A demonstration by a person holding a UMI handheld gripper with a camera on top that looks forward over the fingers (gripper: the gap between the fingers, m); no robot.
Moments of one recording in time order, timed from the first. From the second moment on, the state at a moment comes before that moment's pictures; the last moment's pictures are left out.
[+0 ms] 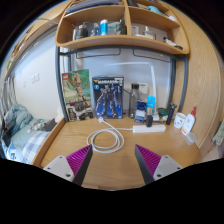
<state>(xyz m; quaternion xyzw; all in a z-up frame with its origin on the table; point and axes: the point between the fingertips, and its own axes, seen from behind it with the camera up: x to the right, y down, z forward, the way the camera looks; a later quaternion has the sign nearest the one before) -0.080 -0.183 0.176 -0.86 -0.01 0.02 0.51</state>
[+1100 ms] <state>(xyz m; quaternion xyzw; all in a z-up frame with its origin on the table) 0.130 0.137 0.047 -0.84 0.00 -0.02 0.54</state>
